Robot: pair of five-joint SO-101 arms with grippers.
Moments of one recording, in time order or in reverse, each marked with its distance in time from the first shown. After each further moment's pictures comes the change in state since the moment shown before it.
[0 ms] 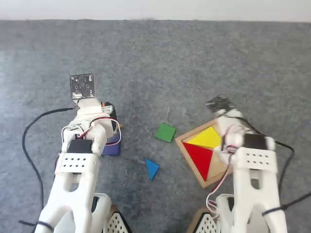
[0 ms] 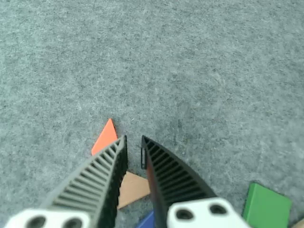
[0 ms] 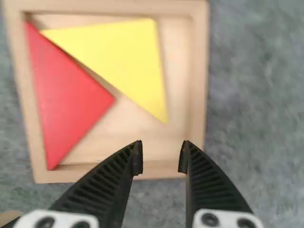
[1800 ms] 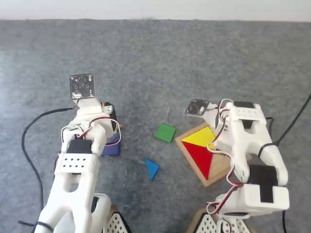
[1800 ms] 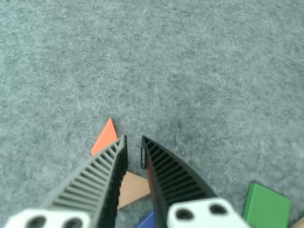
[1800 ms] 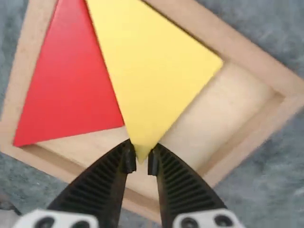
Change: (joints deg) left arm 0.0 0.0 0.0 0.0 0.0; right arm -1.7 42.1 -22.8 -0.8 28.8
